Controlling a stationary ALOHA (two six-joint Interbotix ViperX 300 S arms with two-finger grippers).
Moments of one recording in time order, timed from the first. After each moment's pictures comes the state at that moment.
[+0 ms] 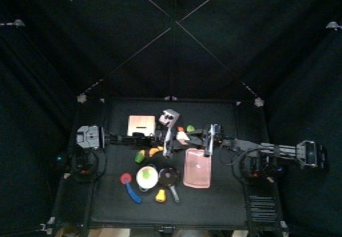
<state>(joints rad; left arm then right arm) 0.23 0.34 0.44 0.31 -1.34 -0.32 -0.22 -0.56 0.87 -0.22 -0.46 0.38</state>
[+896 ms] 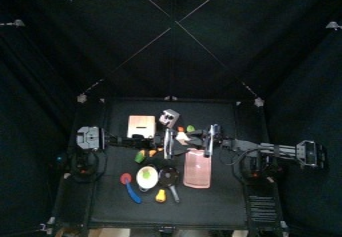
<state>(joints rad) 0.18 0.34 0.46 0.25 -1.35 -0.08 -0.22 -0.56 0.87 -0.22 -0.47 0.38</state>
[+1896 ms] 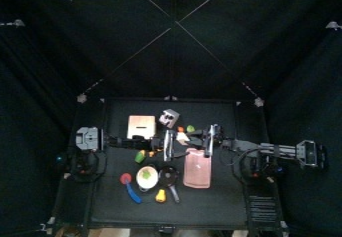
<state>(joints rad) 0.17 0.33 0.45 0.25 -1.38 -0.05 -0.21 -0.56 0.87 -0.22 -0.47 0.38</state>
